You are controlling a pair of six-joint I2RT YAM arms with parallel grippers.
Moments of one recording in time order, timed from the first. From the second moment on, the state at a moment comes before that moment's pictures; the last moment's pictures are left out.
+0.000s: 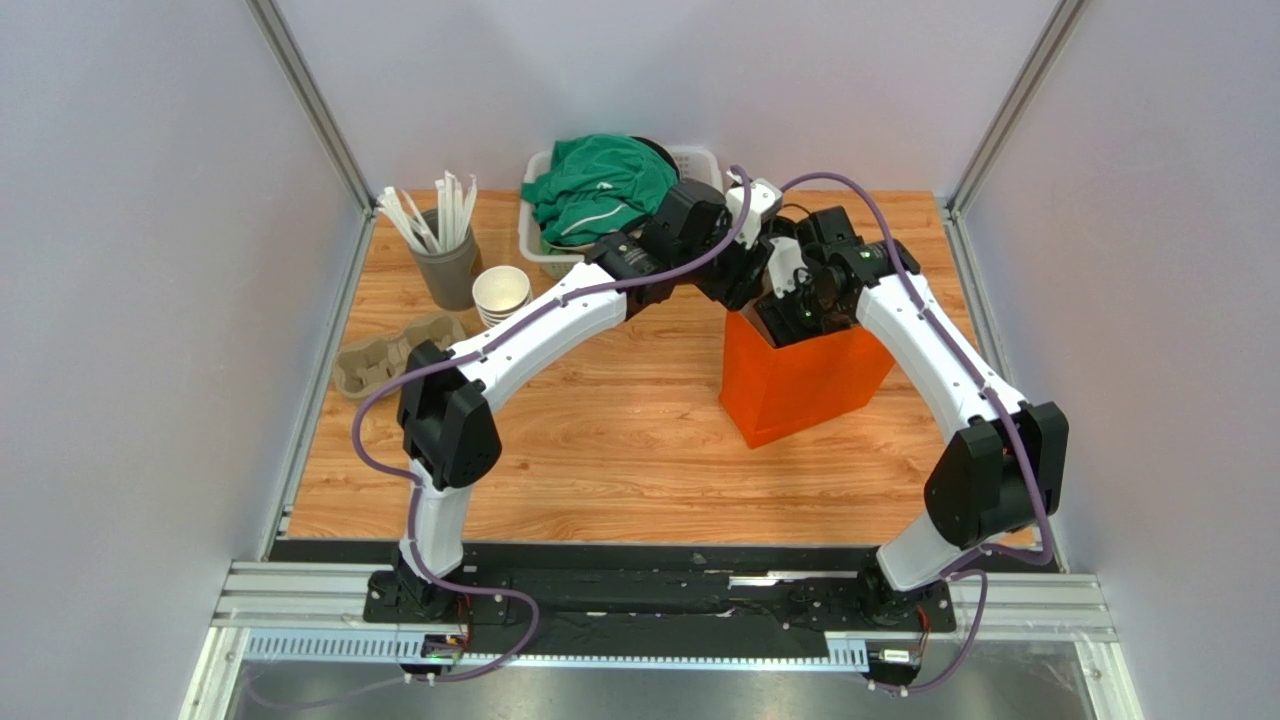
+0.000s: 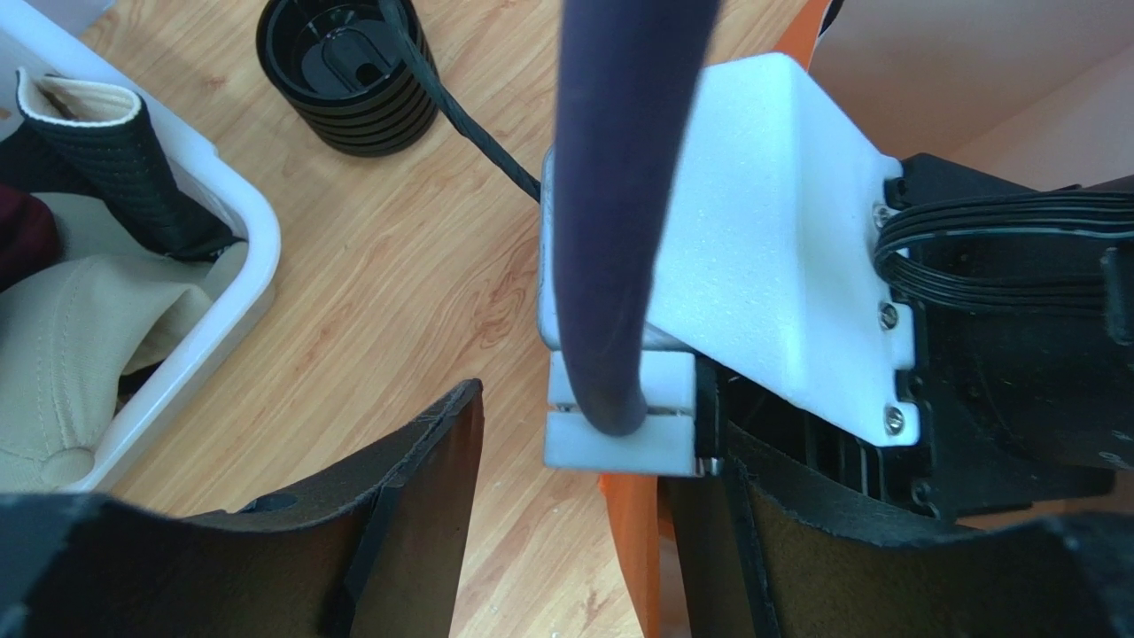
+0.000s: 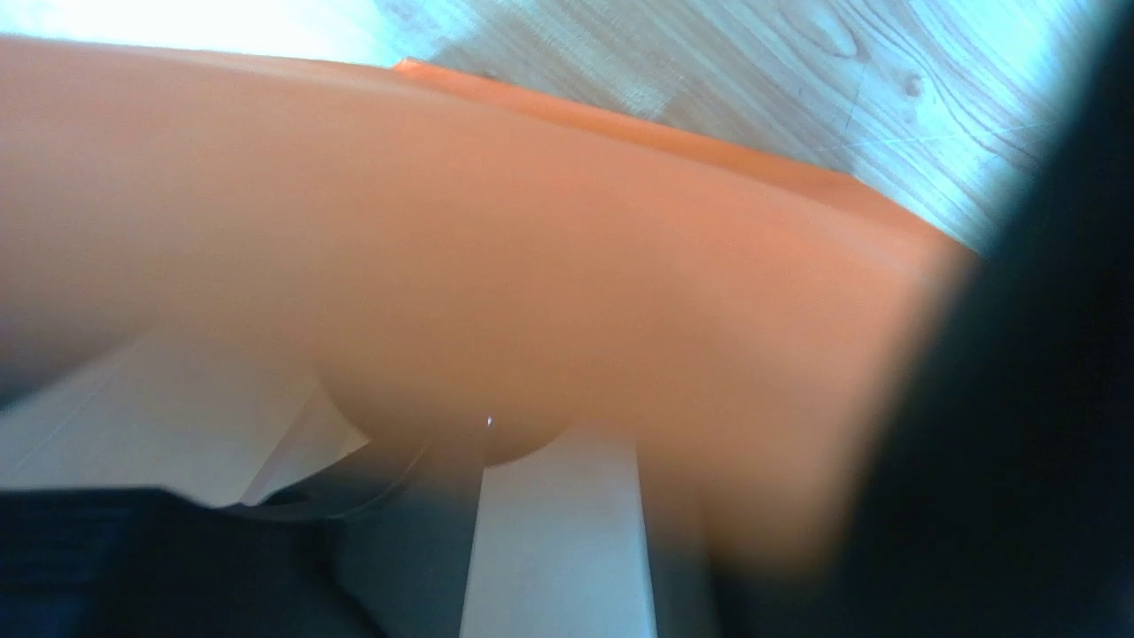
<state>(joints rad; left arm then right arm) -0.81 1.99 1.95 -0.47 0.14 -0.01 0.31 1.58 1.45 -1.05 -0.11 -0.31</state>
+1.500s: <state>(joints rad) -0.74 1.87 1.99 -0.51 0.10 0.07 0.32 1.18 1.72 -1.01 0.00 -0.35</state>
